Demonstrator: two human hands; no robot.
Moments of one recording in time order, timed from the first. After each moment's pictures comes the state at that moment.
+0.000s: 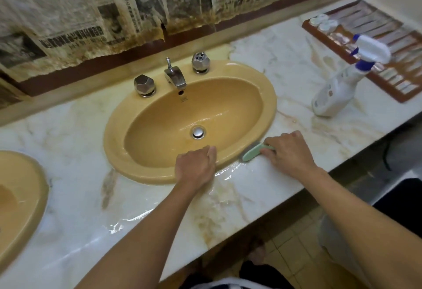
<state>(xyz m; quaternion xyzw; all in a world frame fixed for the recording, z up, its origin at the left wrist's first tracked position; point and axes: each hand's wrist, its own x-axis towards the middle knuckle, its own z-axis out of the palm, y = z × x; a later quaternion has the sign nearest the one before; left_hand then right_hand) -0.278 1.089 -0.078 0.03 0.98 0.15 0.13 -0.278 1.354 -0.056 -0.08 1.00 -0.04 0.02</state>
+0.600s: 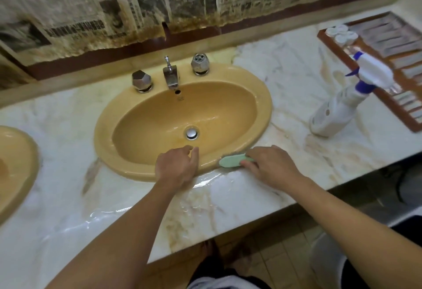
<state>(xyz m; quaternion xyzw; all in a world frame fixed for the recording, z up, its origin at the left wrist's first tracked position) -0.285 1.116 -0.068 -0.09 0.98 0.11 0.12 -0.297 1.379 -0.045 -0.22 0.97 -0.10 0.09</state>
